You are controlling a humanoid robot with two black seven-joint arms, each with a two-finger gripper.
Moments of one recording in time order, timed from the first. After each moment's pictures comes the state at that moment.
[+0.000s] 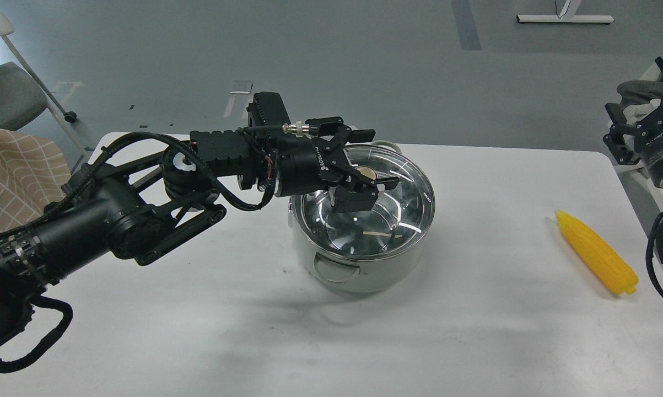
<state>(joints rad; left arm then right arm) -0.86 0.33 -0.56 -1.22 2.18 -0.08 -0.48 0.62 -0.65 0.75 0.86 -0.22 0.26 0.49</state>
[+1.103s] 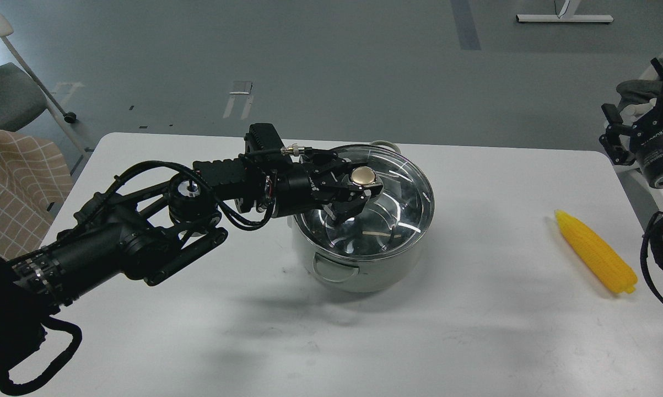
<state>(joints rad) -0.79 0.29 -0.56 -1.13 2.18 -0.06 -0.45 0.62 -0.64 0.75 0.86 -0.22 0.25 0.49</state>
